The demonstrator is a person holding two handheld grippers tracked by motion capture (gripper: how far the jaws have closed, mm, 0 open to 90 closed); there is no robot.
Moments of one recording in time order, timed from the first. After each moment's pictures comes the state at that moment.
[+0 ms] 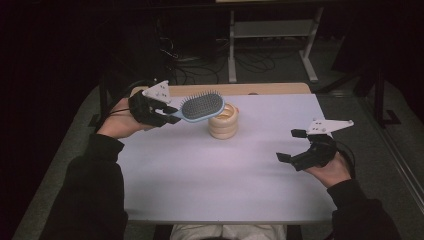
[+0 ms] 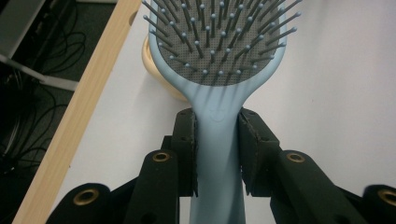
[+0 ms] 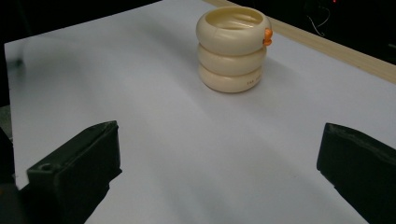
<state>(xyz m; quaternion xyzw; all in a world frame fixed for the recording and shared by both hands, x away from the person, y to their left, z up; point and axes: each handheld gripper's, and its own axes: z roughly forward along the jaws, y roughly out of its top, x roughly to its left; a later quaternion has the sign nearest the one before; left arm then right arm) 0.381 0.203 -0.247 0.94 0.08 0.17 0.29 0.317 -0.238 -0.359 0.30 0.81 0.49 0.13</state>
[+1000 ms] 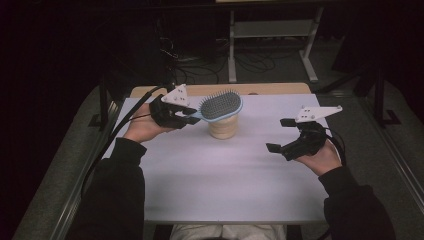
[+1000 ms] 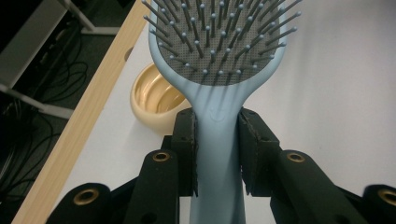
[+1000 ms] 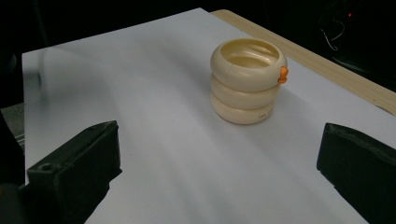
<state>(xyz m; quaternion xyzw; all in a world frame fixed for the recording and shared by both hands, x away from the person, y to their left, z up) 0.388 0.166 -0.272 0.92 0.07 0.18 0.35 0.334 -0.212 -0.332 0.27 0.82 0.49 0.12</state>
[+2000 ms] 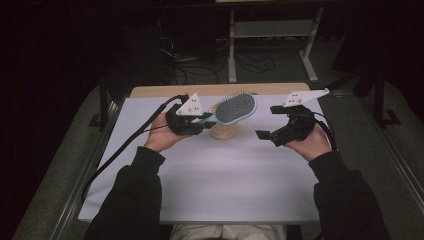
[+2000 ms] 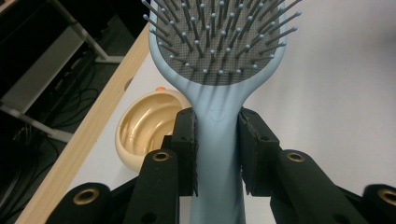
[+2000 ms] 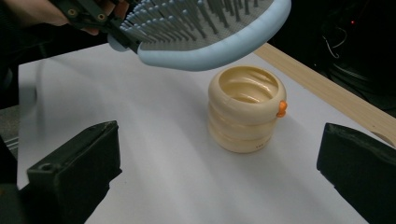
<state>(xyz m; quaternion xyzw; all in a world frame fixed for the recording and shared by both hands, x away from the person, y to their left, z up) 0.379 0.137 -0.301 0.89 0.07 0.21 0.40 0.360 -0.186 -0.305 0.26 0.83 0.49 0.12</state>
